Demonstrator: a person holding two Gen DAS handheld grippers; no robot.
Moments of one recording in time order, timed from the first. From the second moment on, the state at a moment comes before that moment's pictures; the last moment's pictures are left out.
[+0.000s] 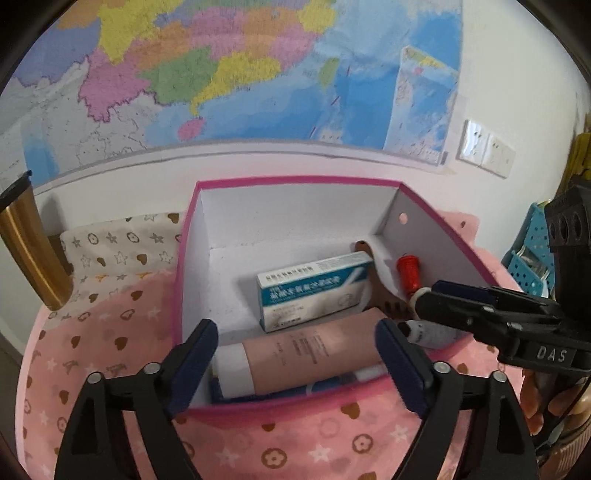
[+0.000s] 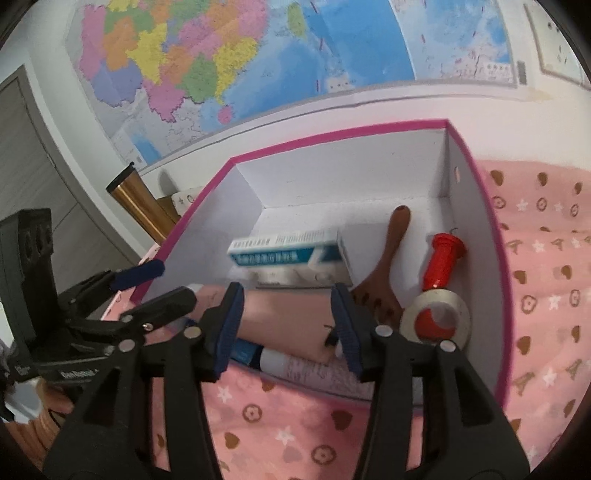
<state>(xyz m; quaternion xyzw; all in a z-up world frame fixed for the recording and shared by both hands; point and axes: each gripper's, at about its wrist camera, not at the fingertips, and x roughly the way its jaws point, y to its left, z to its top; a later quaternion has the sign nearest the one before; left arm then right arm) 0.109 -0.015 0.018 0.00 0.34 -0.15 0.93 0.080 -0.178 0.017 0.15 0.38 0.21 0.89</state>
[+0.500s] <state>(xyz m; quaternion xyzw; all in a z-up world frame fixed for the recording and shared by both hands) 0.039 -0.020 0.009 0.02 0.31 -0.13 0.94 -0.023 -0.163 0.027 0.04 0.30 0.13 0.94</state>
